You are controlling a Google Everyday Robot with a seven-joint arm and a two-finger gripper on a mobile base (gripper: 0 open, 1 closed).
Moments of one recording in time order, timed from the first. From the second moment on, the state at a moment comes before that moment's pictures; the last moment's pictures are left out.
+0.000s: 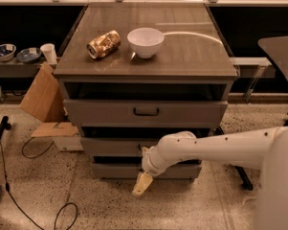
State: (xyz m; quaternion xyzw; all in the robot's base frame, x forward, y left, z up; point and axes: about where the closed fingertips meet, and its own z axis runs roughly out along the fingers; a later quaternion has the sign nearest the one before) arm 0.519 0.010 0.467 -0.61 0.75 0.15 0.22
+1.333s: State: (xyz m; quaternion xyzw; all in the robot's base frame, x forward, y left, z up) arm 0.529 0.002 0.327 -0.56 0.81 0.17 0.10
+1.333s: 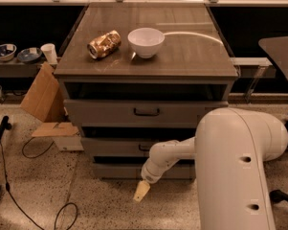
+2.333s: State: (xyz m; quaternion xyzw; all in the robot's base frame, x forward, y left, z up) arm 0.558 0.029 0.274 -0.56 0.81 0.14 0.06
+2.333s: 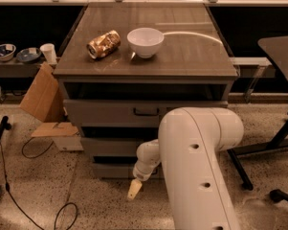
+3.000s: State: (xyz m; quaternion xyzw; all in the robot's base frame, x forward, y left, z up) arm 0.559 -0.001 0.243 -0.50 0.85 0.15 0.08
